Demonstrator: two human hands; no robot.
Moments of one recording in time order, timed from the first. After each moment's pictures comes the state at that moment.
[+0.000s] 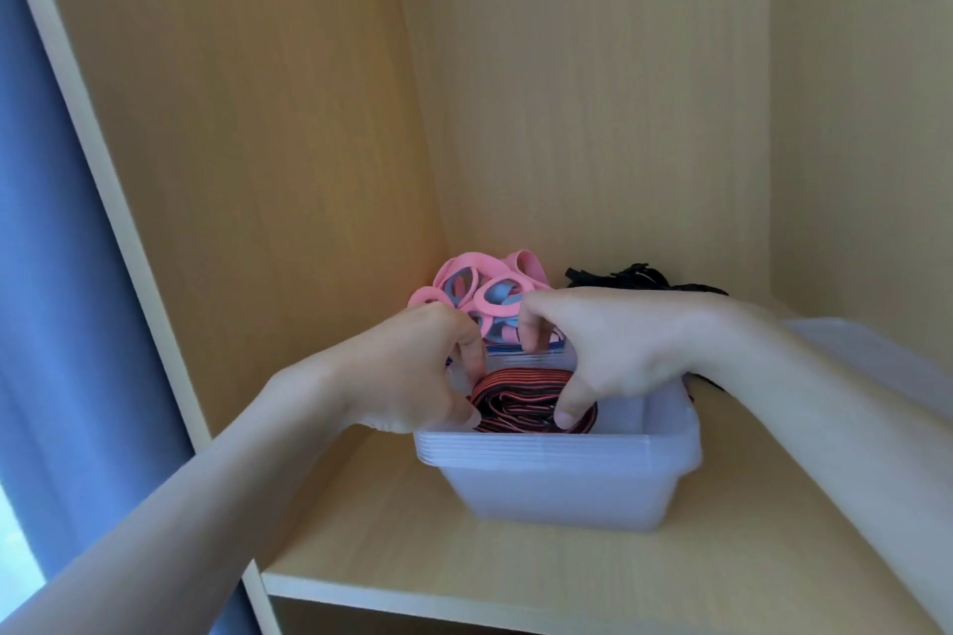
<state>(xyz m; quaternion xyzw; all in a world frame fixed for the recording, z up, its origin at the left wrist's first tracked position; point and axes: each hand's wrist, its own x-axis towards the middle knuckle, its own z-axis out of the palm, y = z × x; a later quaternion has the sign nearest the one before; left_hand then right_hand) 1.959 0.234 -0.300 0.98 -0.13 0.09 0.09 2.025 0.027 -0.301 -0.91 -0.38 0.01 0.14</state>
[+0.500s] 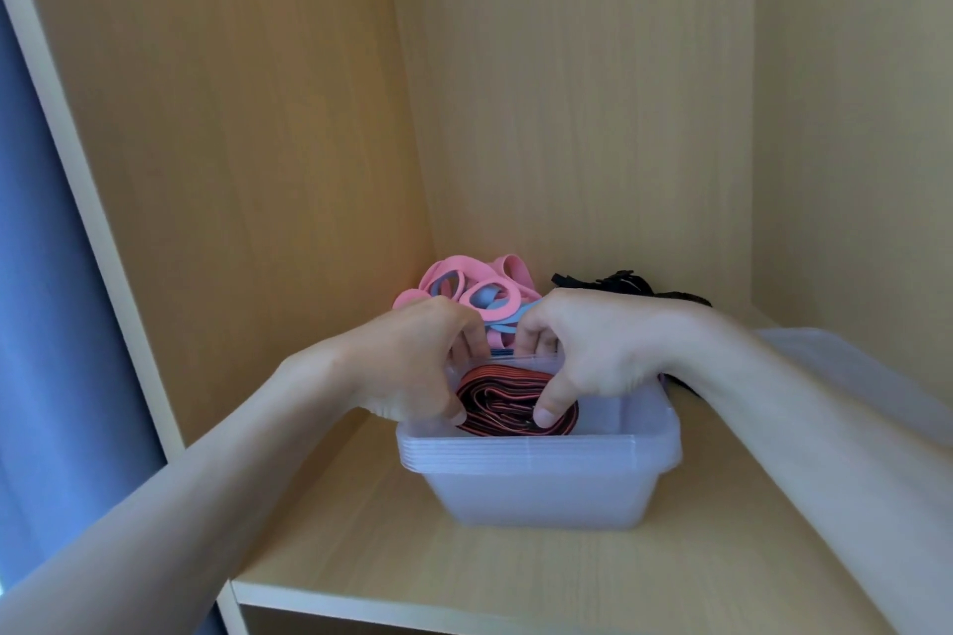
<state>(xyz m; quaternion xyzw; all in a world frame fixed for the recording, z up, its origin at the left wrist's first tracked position) 1.989 0.236 -0.303 0.98 -0.14 0.08 0.08 2.043 0.027 -0.307 -0.91 -0.39 0.01 0.17</state>
